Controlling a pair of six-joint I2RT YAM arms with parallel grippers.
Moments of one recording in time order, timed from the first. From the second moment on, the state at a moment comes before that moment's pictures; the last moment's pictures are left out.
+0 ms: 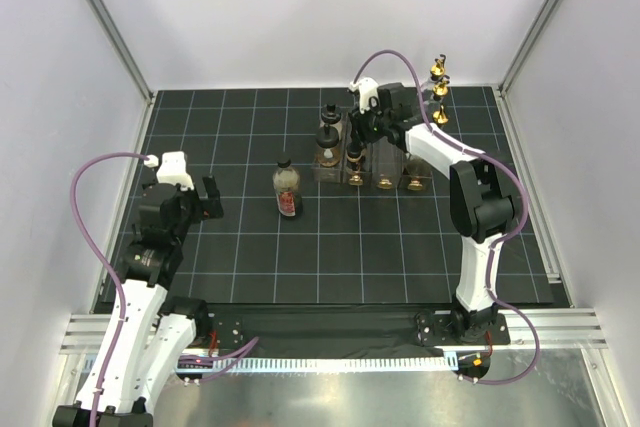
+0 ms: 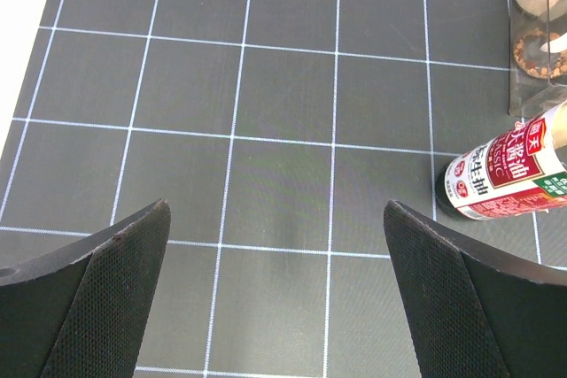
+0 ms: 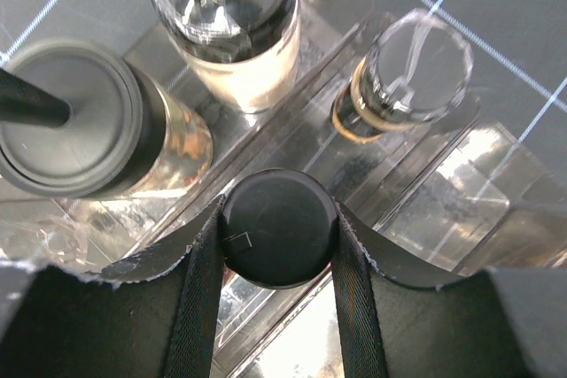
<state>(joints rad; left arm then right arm) -0.13 0.63 0.67 -0.45 -0.15 -0.13 0.35 2.01 1.52 -0.13 -0.22 -0.21</state>
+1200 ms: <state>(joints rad) -0.13 0.63 0.67 -0.45 -0.13 -0.13 0.35 1.87 1.45 -0.13 -0.23 -0.23</state>
